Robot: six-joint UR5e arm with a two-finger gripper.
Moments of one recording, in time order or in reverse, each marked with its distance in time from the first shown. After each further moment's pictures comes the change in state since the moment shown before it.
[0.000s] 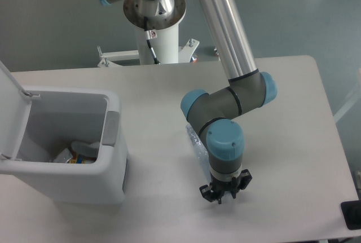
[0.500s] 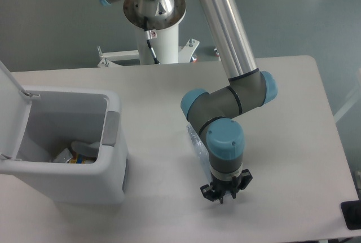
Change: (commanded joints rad) arm 0.002 0.012 0.000 -0.006 0.005 0.015
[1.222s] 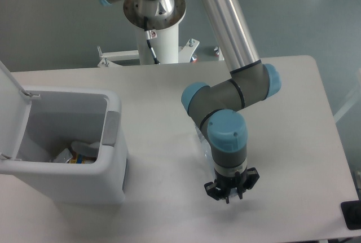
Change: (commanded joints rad) arm 0.006 0.057 0.087 0.005 -0.023 -0.019
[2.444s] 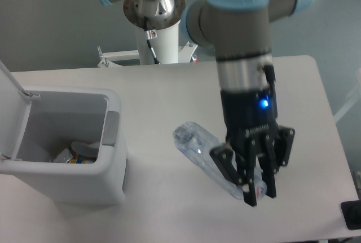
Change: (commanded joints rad) arm -0.070 0.259 0.278 0.028 -0.206 -0.324
